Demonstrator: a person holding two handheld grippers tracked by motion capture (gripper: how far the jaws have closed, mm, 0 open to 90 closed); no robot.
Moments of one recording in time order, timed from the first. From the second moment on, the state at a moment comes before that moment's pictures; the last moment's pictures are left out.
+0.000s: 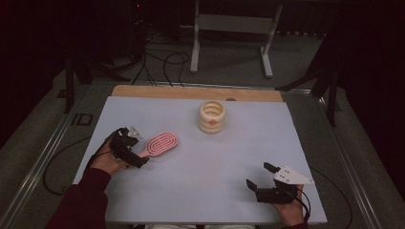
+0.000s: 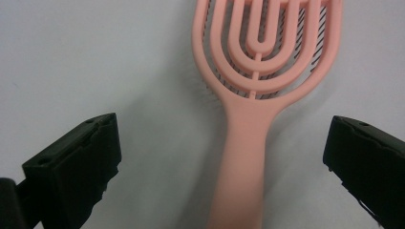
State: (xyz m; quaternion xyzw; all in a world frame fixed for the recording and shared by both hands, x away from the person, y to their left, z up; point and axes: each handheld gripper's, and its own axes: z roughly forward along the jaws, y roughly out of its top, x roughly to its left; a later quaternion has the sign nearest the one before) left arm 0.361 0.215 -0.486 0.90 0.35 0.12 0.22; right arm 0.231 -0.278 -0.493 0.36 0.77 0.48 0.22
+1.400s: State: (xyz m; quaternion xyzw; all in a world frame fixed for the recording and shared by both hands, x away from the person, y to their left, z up) left arm 0.377 0.204 -0.499 0.92 0.36 0.07 0.14; right arm 0.232 -0.278 -0.495 0.36 0.77 0.48 0.21
